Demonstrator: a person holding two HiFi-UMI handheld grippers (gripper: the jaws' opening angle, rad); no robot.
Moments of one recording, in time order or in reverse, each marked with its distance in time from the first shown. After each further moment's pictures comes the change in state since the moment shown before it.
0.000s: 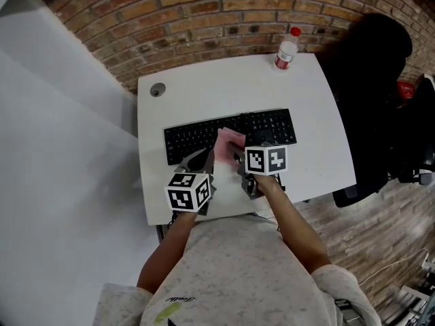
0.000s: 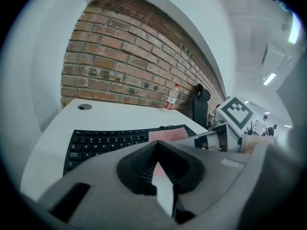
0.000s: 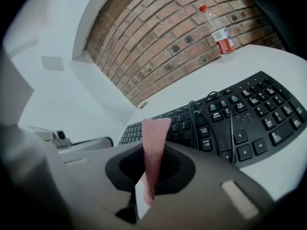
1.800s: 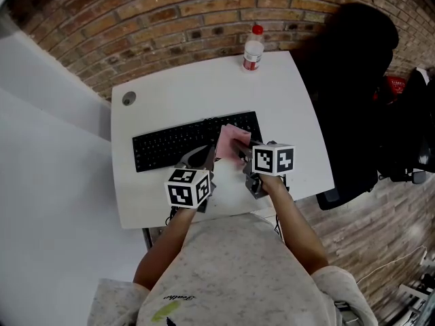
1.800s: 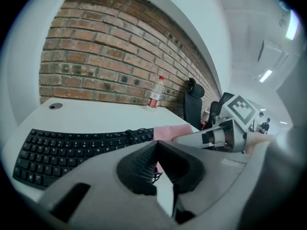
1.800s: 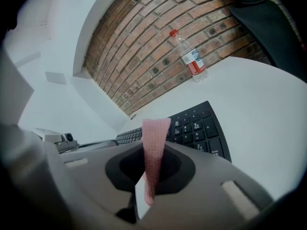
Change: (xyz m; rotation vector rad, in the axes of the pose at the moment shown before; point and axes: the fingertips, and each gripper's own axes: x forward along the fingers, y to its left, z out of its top) left arm 0.083 -0.100 0.006 0.039 0.018 -0.051; right arm -0.094 -0.097 0.036 0.017 -0.080 0.001
